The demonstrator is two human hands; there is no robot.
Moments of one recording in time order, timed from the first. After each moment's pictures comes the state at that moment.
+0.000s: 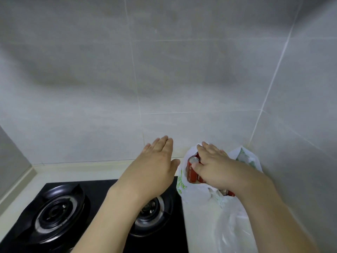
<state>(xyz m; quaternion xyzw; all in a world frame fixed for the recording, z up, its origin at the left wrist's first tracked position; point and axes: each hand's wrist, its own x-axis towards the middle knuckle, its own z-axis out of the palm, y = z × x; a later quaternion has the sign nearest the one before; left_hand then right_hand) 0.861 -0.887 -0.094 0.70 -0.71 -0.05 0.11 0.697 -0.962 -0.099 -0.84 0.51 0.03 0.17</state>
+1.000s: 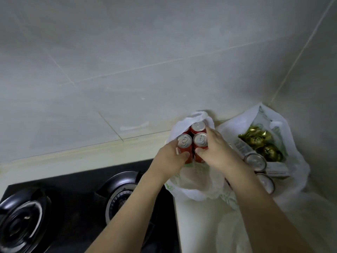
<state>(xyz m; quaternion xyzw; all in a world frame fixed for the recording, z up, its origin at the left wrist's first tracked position) 0.825 -1.143 -0.307 0.74 -0.53 -0.37 0.20 0.675 -1.197 -0.322 -0.72 0.58 -0.12 0.37</state>
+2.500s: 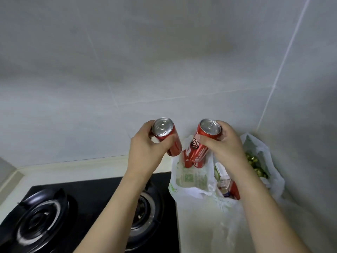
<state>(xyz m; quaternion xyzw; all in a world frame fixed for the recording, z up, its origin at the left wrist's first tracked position) 0.844 -1.042 -0.178 0.65 -0.51 -0.17 0.54 0.655 -1.120 -0.204 -0.60 0.45 -0.47 0.47</state>
